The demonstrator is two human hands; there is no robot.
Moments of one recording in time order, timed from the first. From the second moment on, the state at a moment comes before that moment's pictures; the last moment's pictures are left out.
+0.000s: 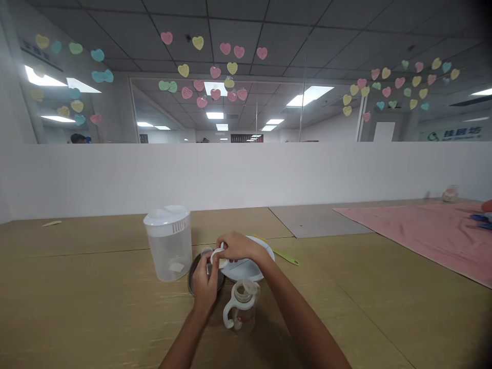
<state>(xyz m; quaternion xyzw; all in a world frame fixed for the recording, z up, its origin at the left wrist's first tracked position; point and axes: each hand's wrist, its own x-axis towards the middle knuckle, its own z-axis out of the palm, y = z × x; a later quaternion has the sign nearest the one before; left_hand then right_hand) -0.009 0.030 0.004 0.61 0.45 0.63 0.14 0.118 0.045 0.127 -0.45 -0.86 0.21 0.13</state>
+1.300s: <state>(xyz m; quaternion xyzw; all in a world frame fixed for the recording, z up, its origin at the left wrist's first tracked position) -0.011 0.036 0.000 0.60 0.46 0.64 0.11 0.107 0.040 0.123 -0.46 -0.88 0.09 0.07</state>
